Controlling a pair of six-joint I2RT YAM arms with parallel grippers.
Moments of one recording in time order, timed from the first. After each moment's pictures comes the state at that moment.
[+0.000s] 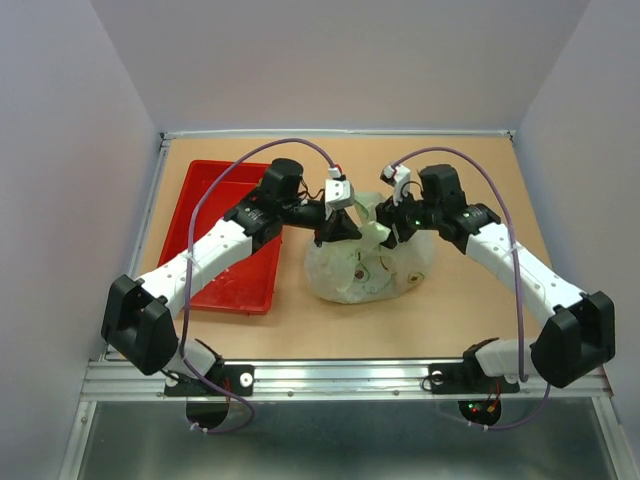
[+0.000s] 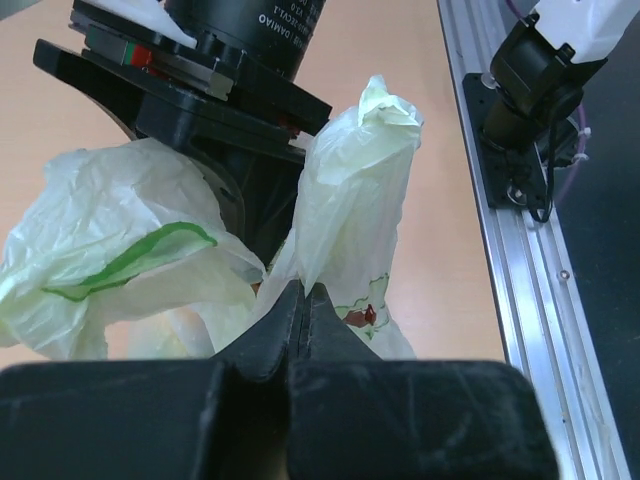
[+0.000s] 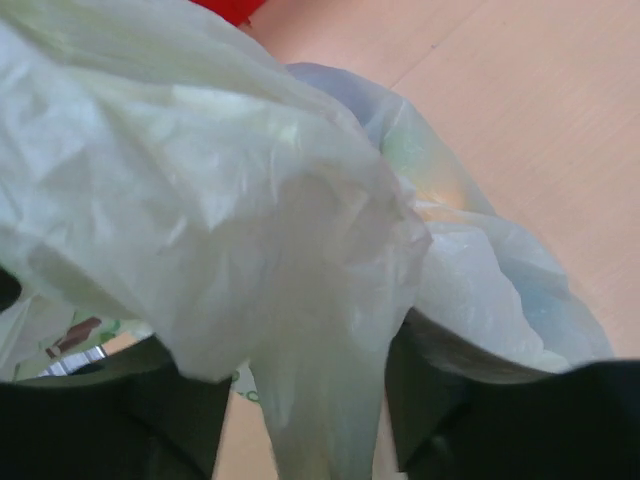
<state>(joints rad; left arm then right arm) -0.65 1.43 1.18 -0.18 0.92 0.31 0.43 1.34 1.09 -0.45 -0.51 -0.09</state>
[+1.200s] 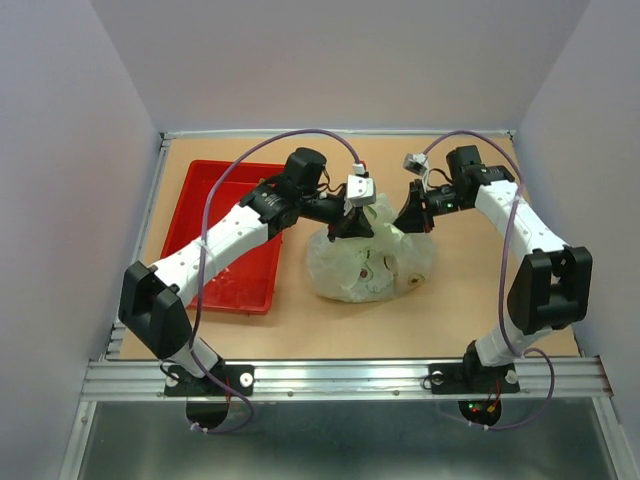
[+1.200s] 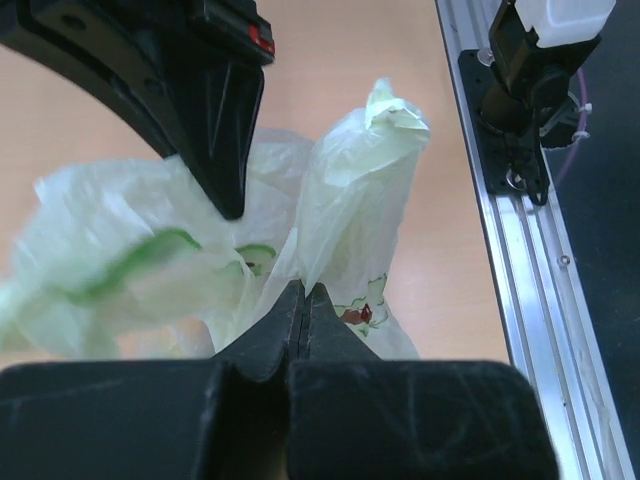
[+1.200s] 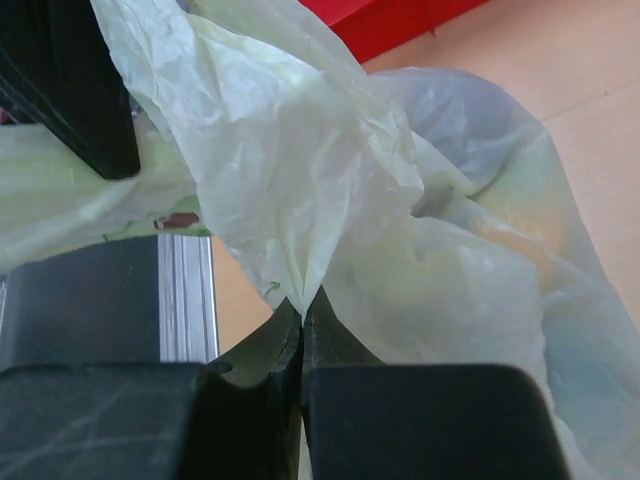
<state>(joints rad) -0.70 1.53 1.38 -0.39 0.88 0.41 0.10 1.62 1.36 -1.00 -1.22 -0.70</state>
